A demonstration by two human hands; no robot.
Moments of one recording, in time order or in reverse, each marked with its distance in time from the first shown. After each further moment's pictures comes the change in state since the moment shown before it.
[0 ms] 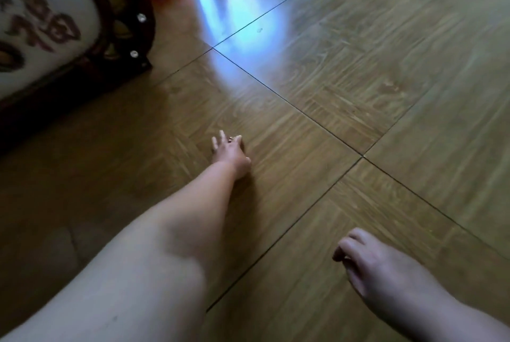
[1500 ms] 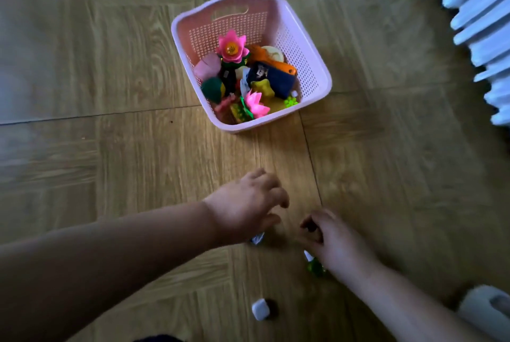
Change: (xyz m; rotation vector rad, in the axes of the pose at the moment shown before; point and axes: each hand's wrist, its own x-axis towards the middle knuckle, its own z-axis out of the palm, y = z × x) left_hand -0.434 0.220 0.223 0.398 -0.718 1.908; right_hand -0.406 0.061 0.089 0.498 0.238 1.216
